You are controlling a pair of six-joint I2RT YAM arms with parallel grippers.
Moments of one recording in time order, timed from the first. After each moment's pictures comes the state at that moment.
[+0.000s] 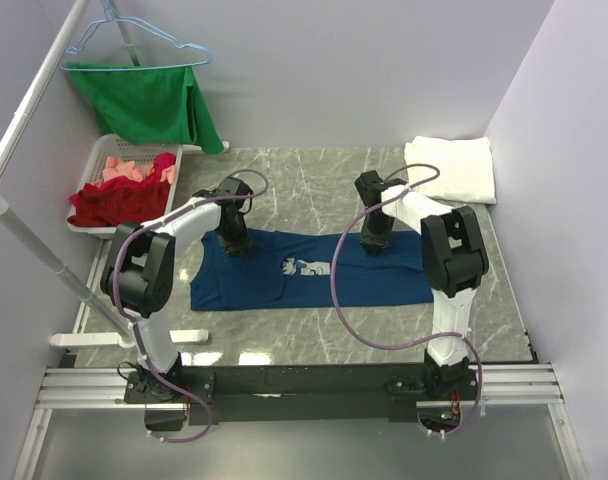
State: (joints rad) left arm -0.36 1.85 1.28 -0.72 -0.03 -0.66; right arm 0.32 2.02 1.46 -0.87 0.18 0.65
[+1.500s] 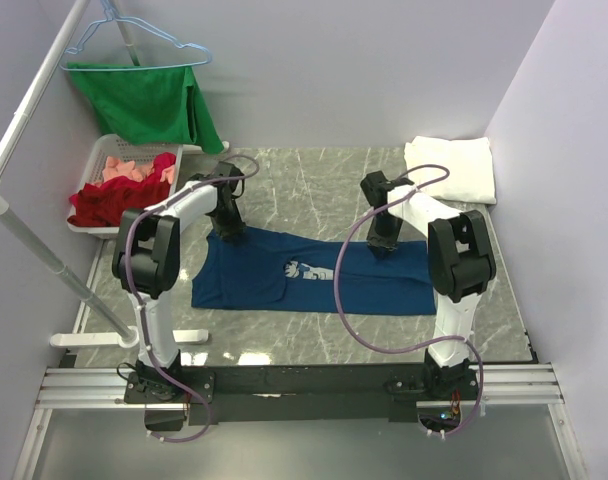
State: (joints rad) left arm -0.28 1.98 1.48 -0.78 -0.05 -0.63; right arm 0.30 1.96 1.42 -0.95 0.21 0.69
